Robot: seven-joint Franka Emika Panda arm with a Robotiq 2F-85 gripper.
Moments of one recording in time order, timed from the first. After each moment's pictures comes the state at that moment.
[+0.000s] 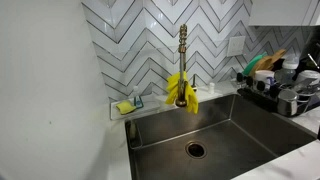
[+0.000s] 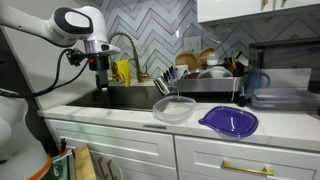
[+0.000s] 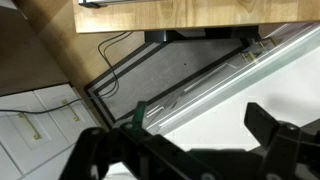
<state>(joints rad) 0.07 -0.74 0.30 -2.67 -0.02 1.74 0.32</state>
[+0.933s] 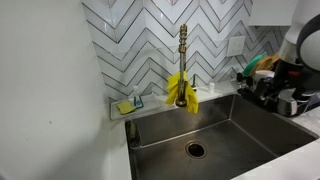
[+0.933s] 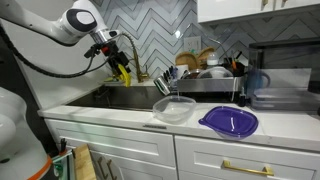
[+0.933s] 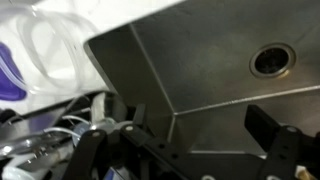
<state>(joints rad) 0.12 -0.55 0.39 -2.49 -0.10 2.23 0.30</state>
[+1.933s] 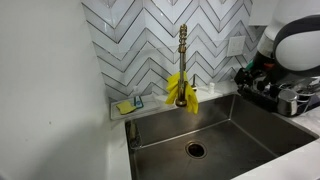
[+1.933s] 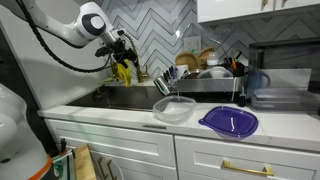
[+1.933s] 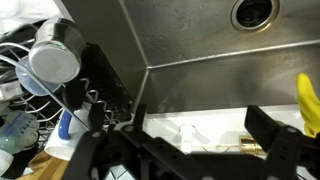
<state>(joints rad) 0.13 -0.39 0.40 -2.40 -0.15 2.47 0.27</state>
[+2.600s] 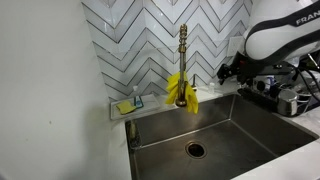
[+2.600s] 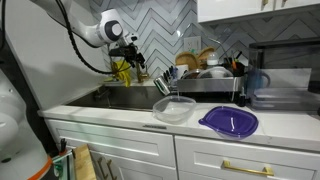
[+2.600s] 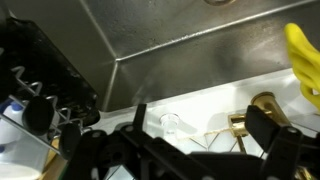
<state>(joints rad) 0.15 -0.09 0.38 -2.17 -0.11 2.52 0.31</state>
